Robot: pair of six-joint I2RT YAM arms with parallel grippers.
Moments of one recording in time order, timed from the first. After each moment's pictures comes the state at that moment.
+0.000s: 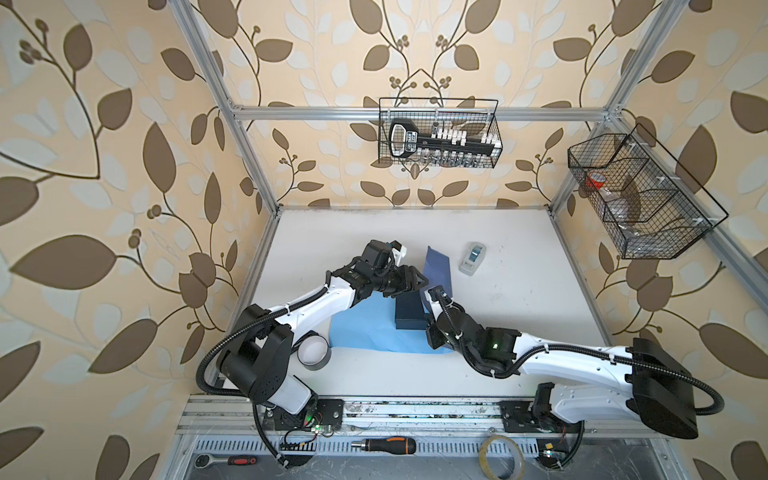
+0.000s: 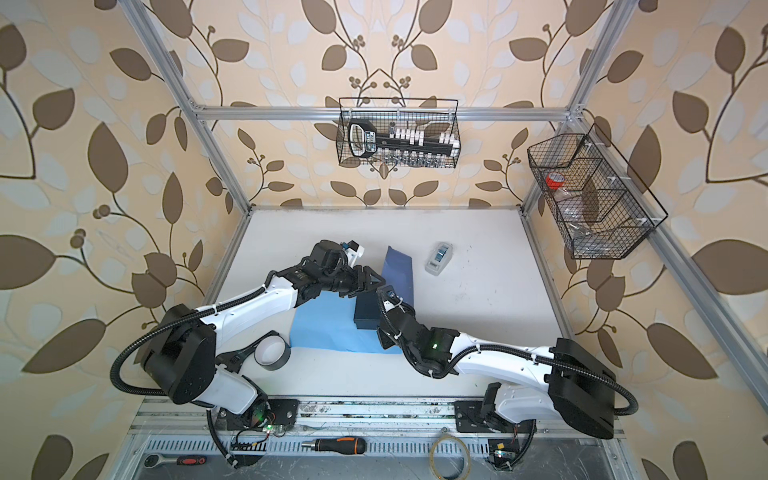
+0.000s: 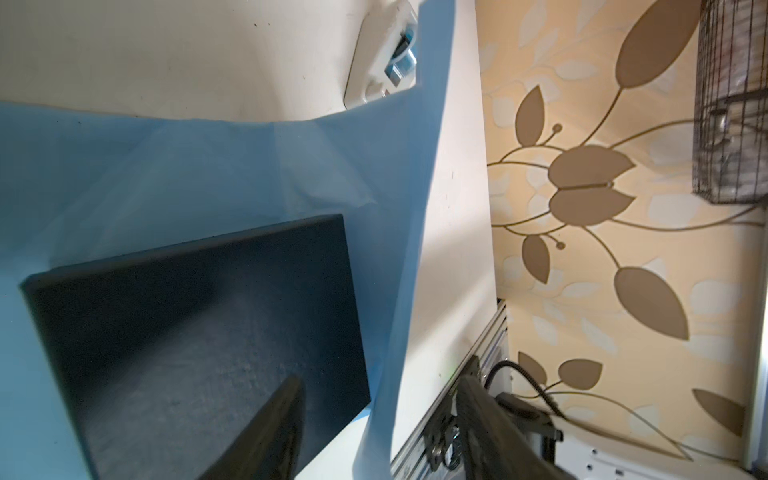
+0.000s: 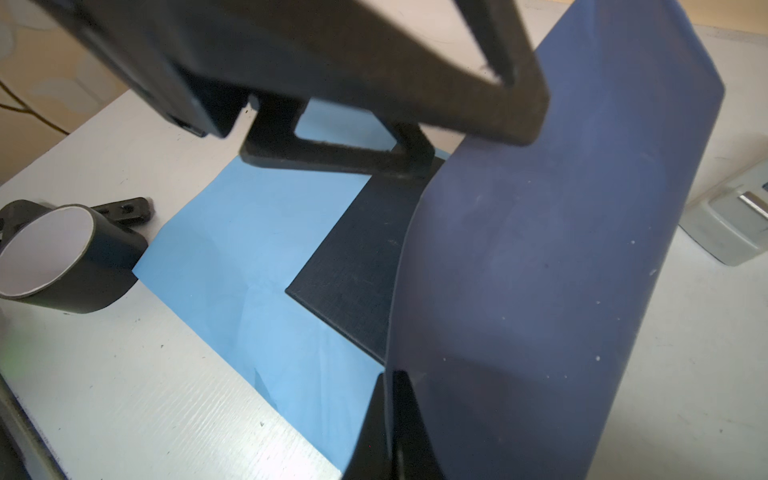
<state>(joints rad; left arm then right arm) -0.56 1.53 1.01 -0.17 0.54 -0.79 1.07 1.27 0.66 -0.05 0.43 0.42</state>
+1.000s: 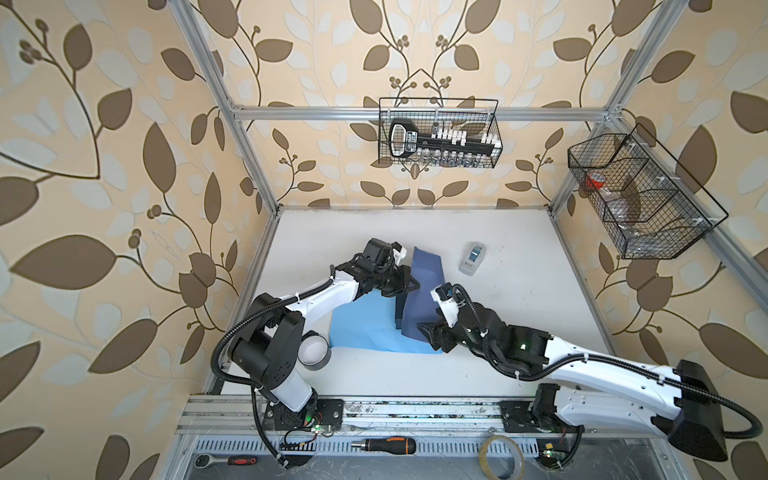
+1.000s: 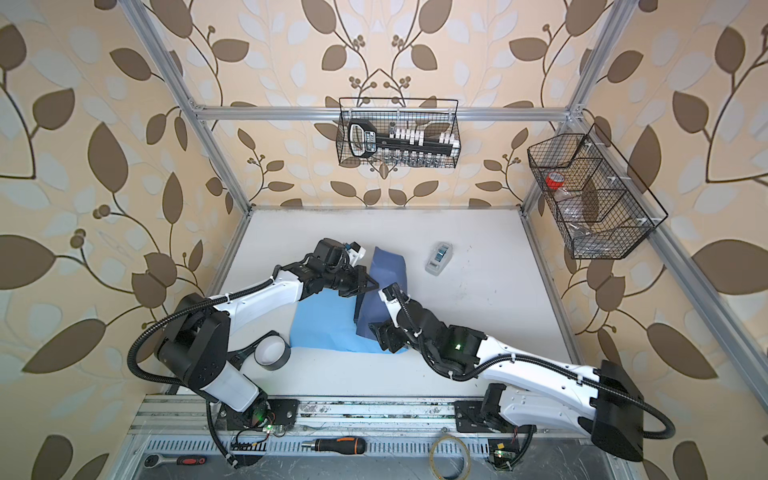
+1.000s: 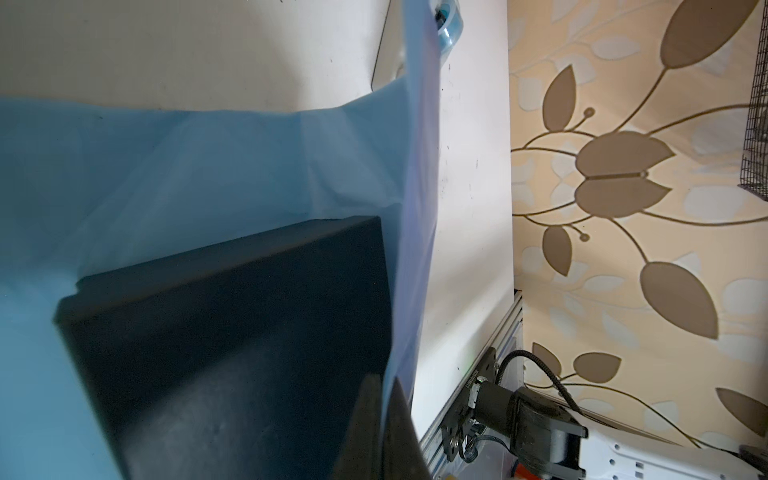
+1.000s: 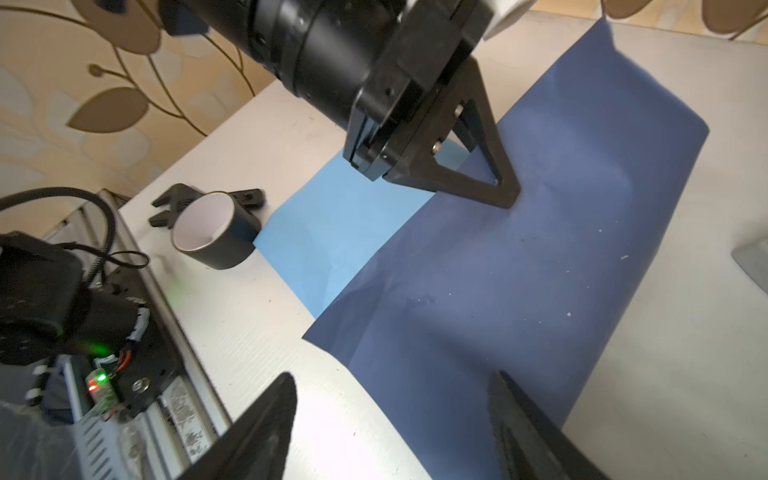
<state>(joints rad) -0.51 1.60 1.03 -0.22 0.60 -0.72 1.01 1.03 0.69 -0.23 0.18 0.36</state>
